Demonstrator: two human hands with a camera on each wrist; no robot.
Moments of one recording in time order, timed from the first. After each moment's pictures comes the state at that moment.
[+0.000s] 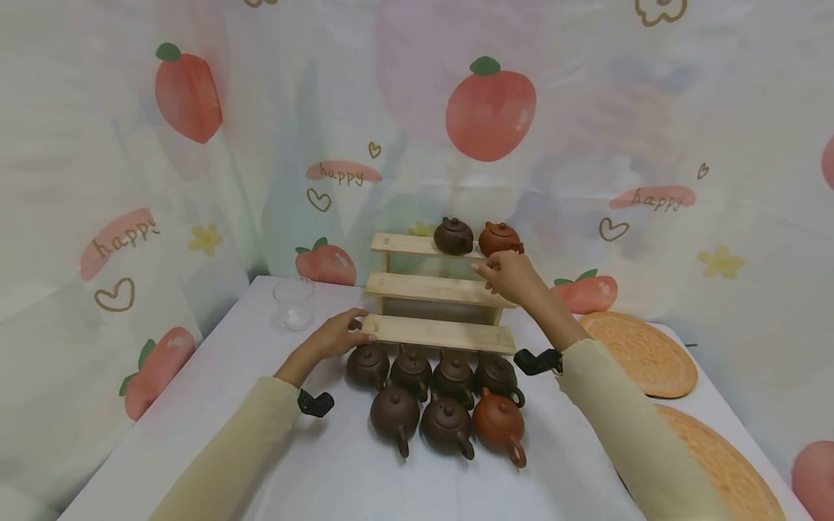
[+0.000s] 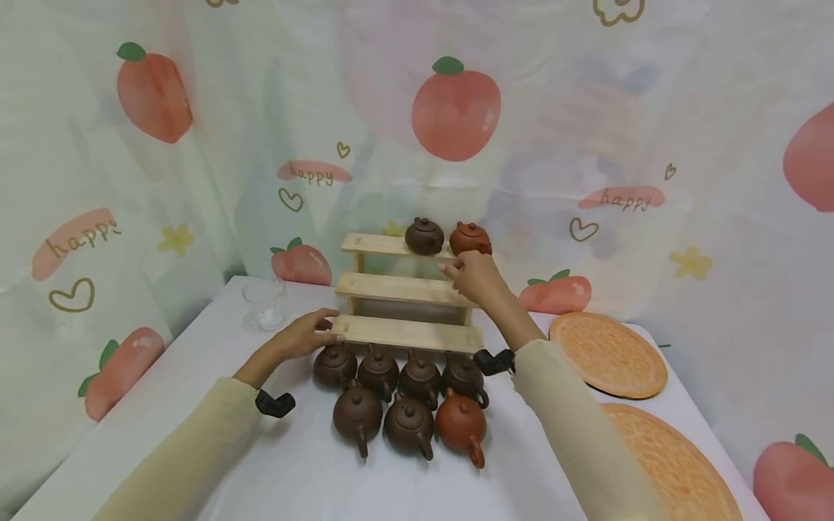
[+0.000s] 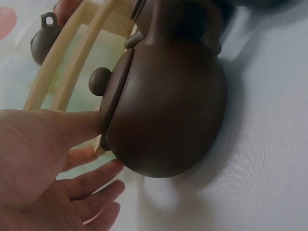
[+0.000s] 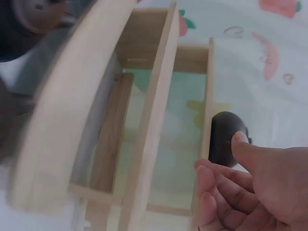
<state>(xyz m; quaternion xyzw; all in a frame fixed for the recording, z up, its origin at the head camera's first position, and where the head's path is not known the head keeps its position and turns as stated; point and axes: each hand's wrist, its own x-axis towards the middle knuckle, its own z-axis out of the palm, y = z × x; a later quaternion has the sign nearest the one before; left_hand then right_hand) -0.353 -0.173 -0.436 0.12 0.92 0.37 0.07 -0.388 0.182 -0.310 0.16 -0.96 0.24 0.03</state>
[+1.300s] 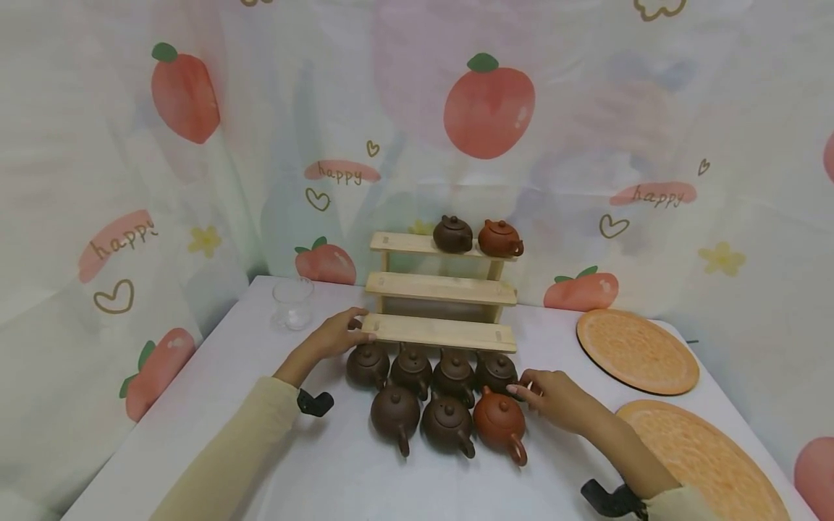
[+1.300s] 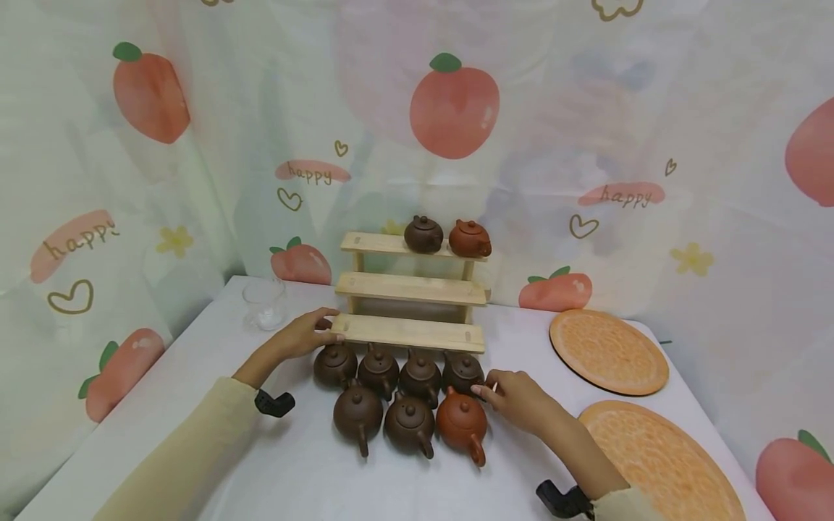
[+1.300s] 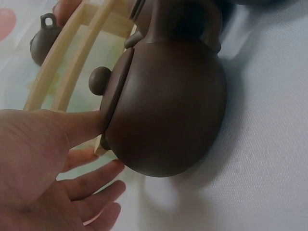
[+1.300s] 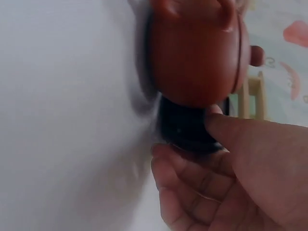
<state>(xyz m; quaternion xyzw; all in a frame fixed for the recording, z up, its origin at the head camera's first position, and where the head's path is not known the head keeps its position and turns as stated) -0.354 -0.173 -0.436 0.11 0.92 0.37 0.08 -0.266 0.255 -0.429 0.21 -0.95 0.23 -0.05</state>
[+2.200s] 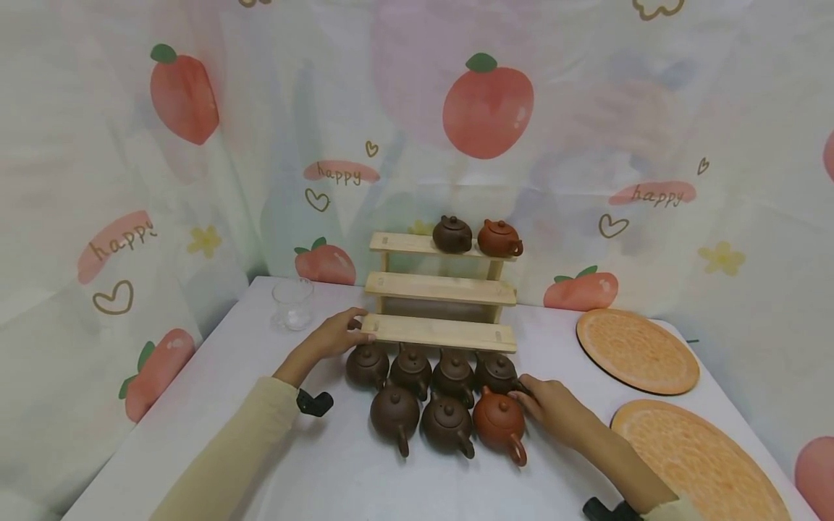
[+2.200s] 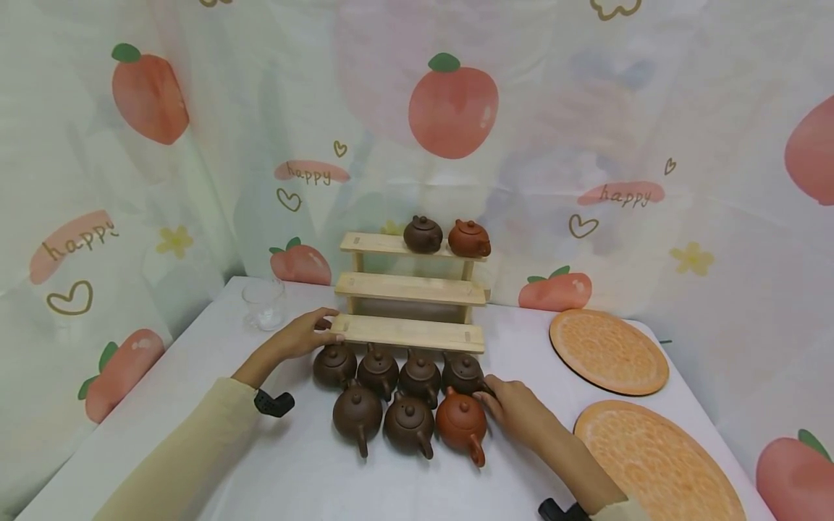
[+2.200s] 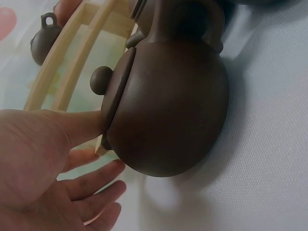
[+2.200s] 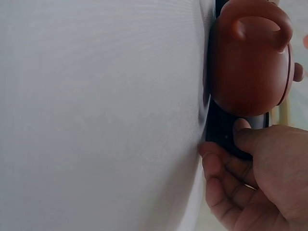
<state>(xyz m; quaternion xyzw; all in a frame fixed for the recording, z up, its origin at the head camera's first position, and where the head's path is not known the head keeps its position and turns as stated) -0.353 -0.172 -0.434 0.11 0.92 0.36 0.08 -0.261 0.257 -0.454 0.25 -0.95 0.20 0.03</state>
